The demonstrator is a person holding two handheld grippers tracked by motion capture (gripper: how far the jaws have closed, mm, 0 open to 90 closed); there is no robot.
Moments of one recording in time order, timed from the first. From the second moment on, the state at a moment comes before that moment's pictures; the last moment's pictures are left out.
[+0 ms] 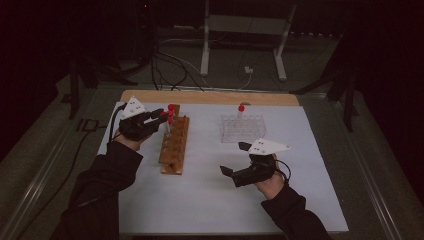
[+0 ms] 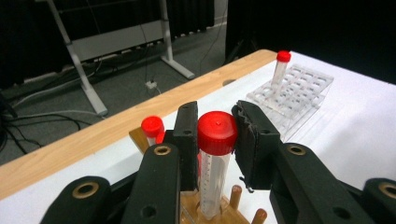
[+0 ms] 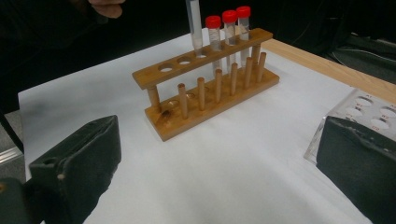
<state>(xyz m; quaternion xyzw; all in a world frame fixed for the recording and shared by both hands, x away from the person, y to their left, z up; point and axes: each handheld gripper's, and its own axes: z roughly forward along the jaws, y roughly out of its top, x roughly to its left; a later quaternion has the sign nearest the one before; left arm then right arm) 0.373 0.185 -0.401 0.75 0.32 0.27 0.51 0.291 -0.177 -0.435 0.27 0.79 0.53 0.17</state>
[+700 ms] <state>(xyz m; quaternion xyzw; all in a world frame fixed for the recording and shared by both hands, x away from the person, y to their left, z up) 0.382 0.179 -0.444 0.76 0.34 0.25 0.48 0.292 -0.179 -0.436 0.27 0.79 0.52 0.17</state>
